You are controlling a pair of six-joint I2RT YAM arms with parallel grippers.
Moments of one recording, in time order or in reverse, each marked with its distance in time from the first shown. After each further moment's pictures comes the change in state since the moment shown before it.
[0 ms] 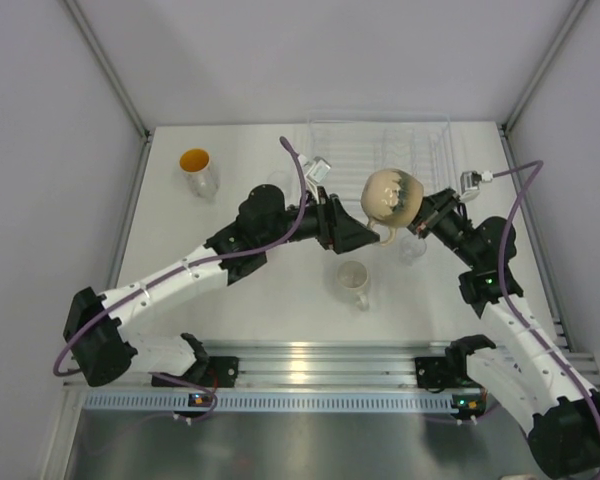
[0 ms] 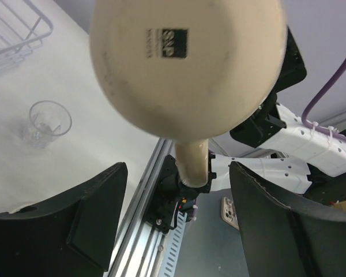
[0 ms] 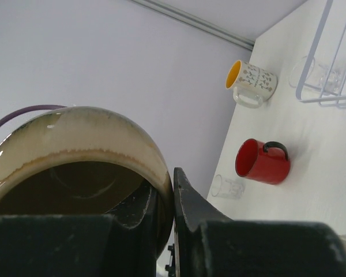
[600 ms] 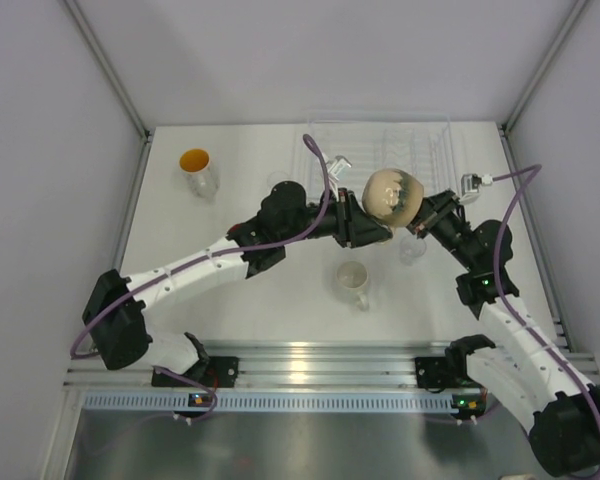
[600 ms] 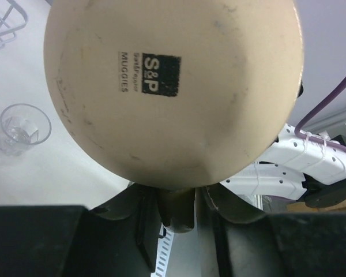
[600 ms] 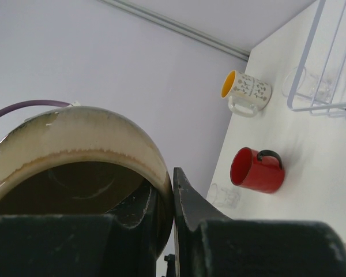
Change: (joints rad) left arm -0.039 0.142 0.085 0.075 0.010 -0.040; right arm 0.012 0.015 -0.034 0.056 0.041 -0.008
